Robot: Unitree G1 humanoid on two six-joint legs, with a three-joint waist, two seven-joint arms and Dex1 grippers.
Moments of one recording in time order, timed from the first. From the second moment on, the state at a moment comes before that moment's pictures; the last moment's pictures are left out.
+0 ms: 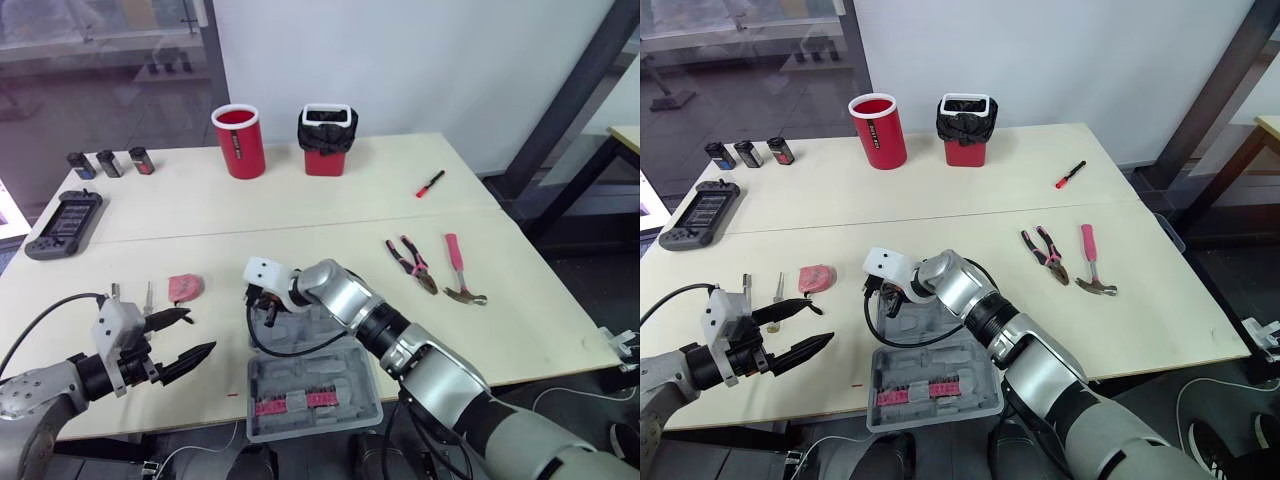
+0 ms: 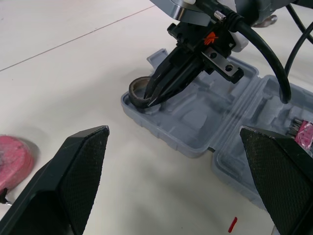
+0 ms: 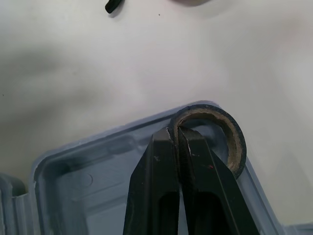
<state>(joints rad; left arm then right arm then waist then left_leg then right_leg) 0.24 0.71 0.38 -0.29 -0.55 0.30 -0.98 -0.98 0.04 0.57 0.68 -0.09 0.52 0.76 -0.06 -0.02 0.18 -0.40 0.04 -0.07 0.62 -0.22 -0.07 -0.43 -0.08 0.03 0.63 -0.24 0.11</state>
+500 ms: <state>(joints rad) 0.23 0.71 0.37 -0.28 -0.55 0.30 -0.98 -0.96 0.05 0.57 0.68 -0.11 0.51 0.77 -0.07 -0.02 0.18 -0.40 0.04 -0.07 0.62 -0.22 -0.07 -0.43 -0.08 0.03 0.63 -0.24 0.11</state>
